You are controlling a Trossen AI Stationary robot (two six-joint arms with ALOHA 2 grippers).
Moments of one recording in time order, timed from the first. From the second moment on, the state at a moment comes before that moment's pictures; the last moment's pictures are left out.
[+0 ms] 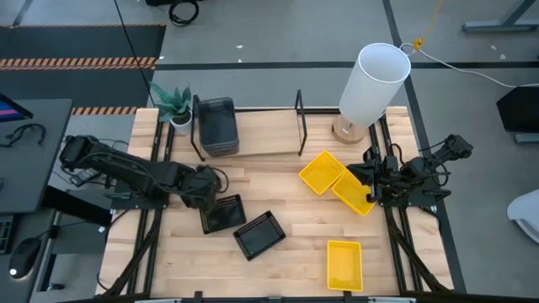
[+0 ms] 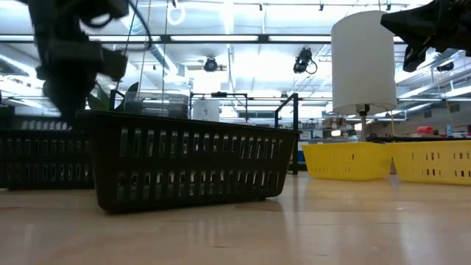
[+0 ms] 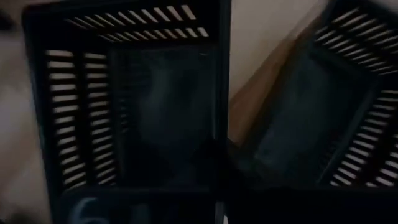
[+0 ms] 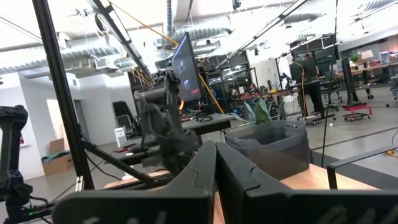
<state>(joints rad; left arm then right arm) -0.21 1.19 0.73 -0.86 -0.17 -0.90 0.50 0.09 0.01 0.46 0.65 -0.03</state>
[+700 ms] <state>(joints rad) -0.38 1.37 1.12 -0.86 -0.01 -0.79 0.50 0.09 0.01 0.45 0.65 -0.03</state>
